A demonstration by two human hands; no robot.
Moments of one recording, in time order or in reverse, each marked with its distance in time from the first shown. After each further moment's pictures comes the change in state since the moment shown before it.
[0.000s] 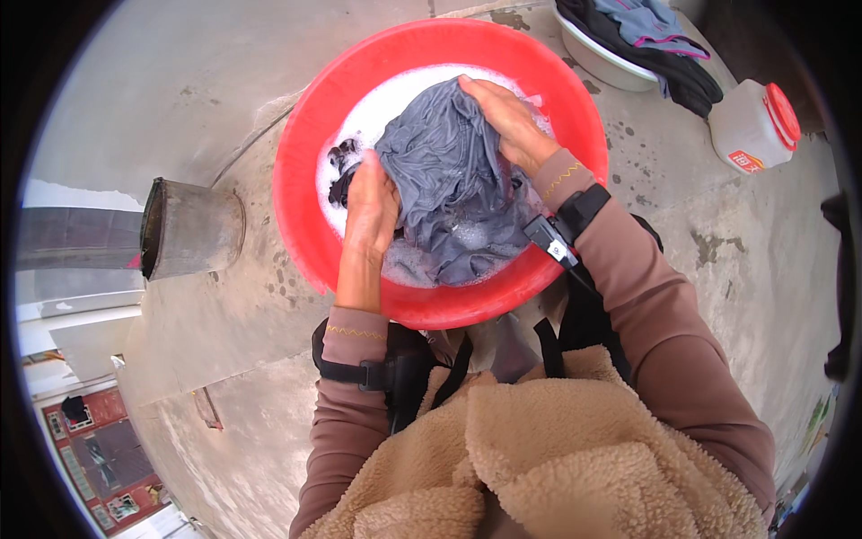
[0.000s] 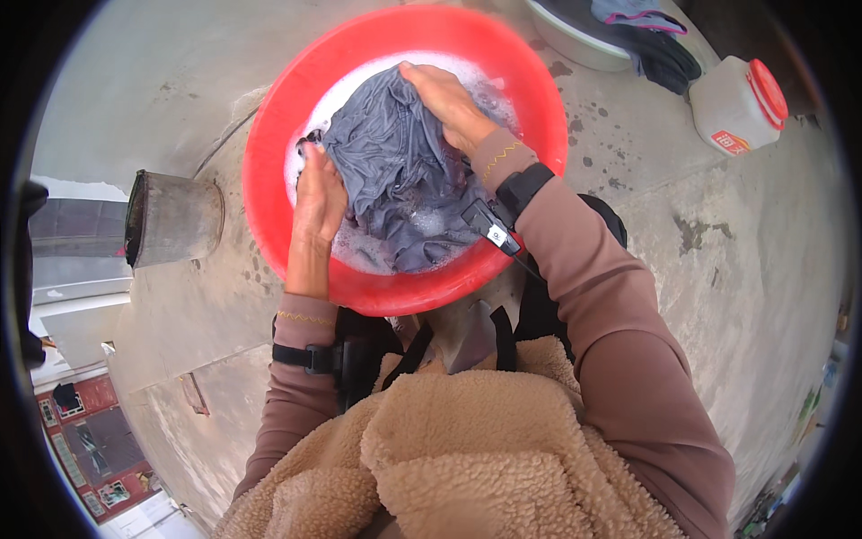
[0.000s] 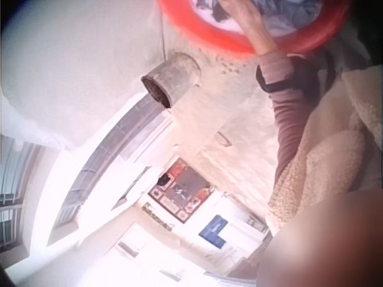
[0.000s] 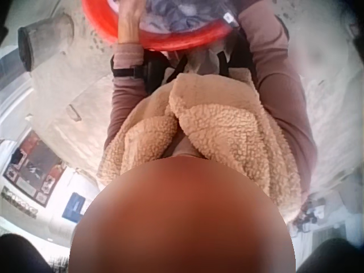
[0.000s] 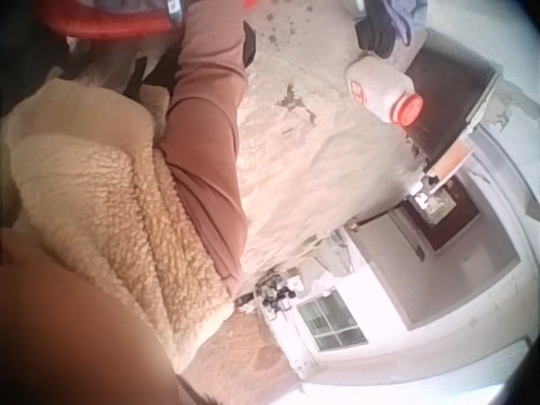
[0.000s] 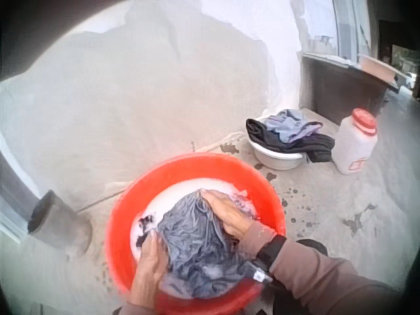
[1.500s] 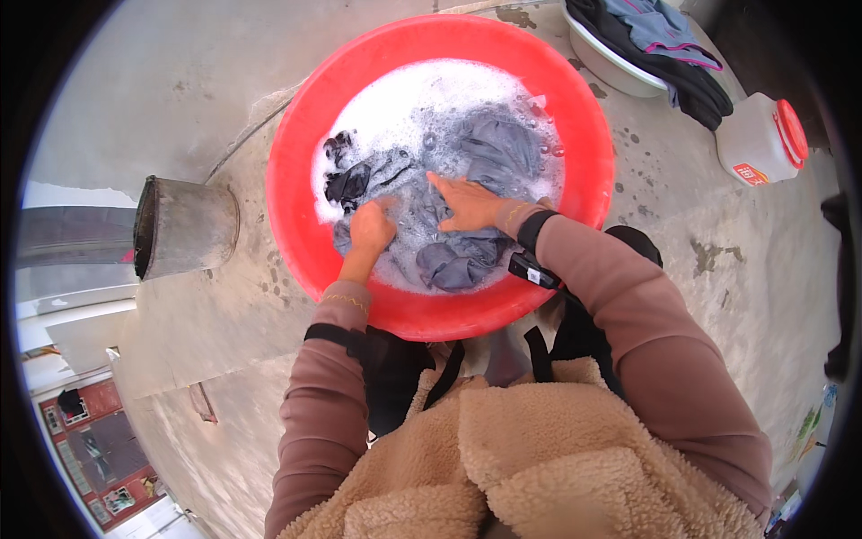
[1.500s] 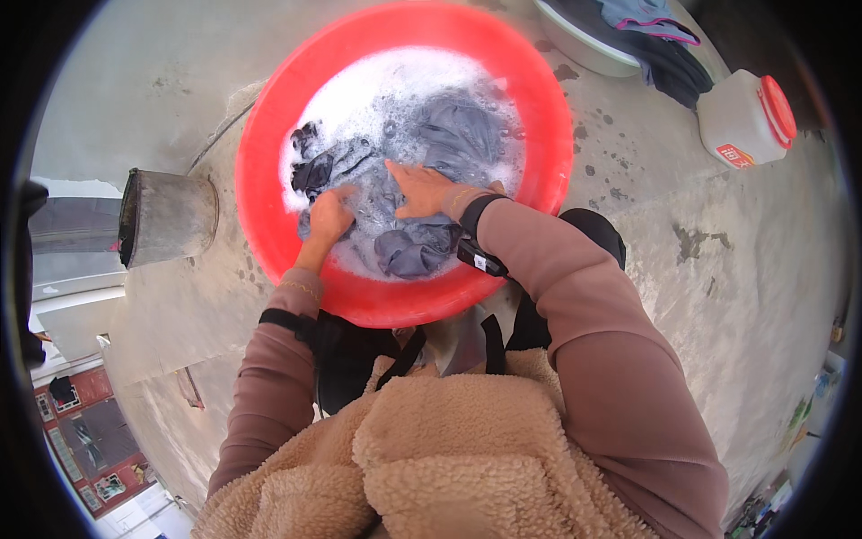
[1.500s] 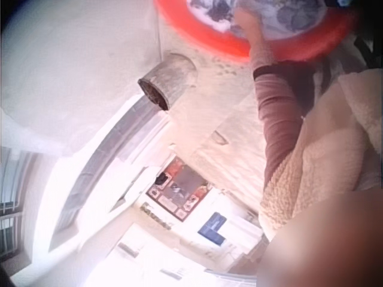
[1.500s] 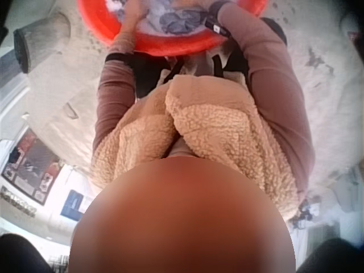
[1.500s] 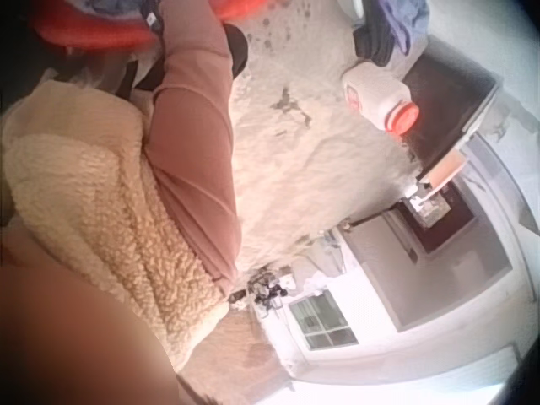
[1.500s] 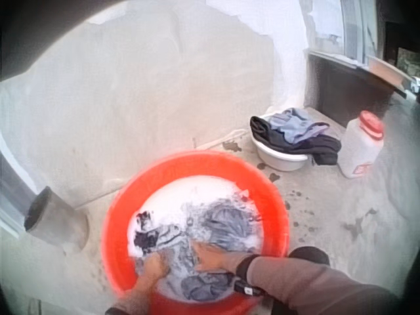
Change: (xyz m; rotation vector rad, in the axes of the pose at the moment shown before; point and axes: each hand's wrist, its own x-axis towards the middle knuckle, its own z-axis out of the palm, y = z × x) left_hand 0.033 -0.076 -0.121 1.814 0.081 0.030; right_hand 0.013 0.147 -0.028 -1.336 -0.703 -0.059
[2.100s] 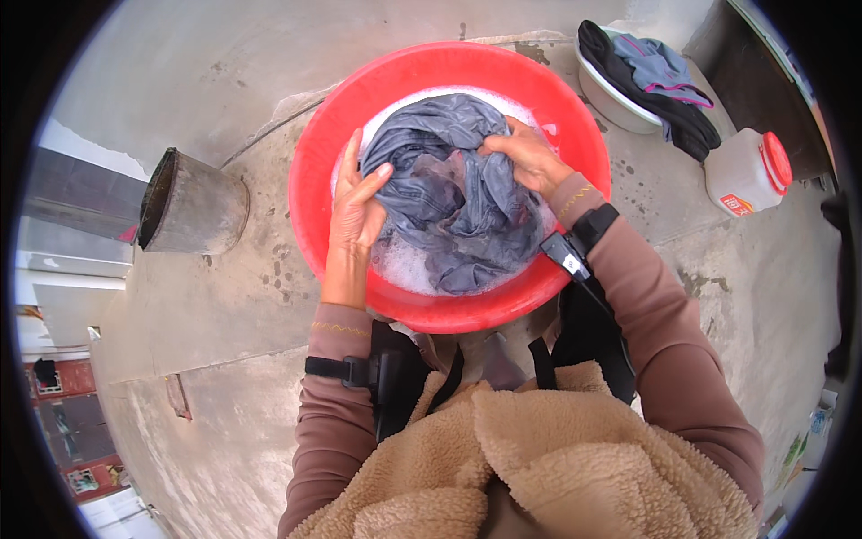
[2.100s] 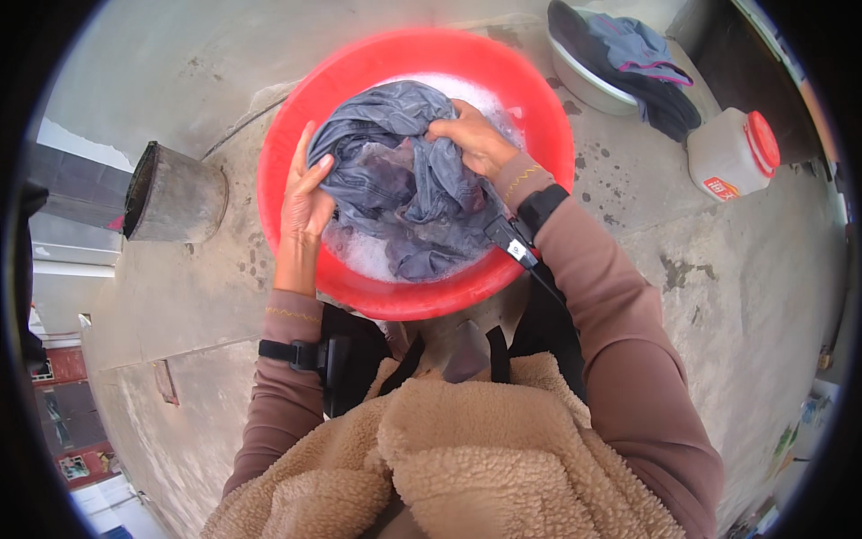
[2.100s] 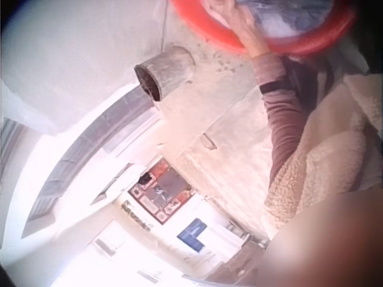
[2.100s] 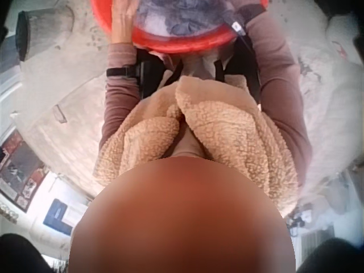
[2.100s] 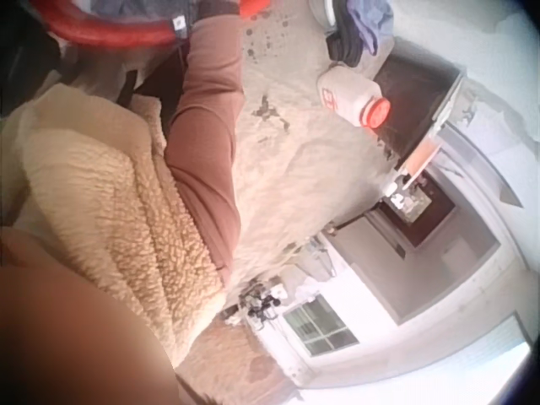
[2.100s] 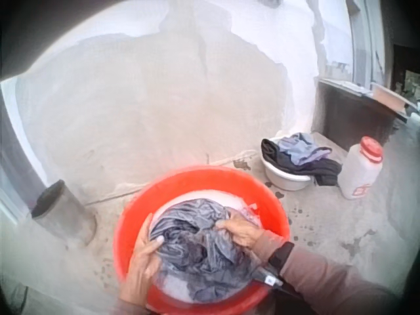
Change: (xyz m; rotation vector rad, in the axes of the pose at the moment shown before) left_hand -0.039 0.062 -0.132 -1.929 0.164 0.123; right_hand -0.054 -0.052 -0.120 1.269 0.370 -0.024
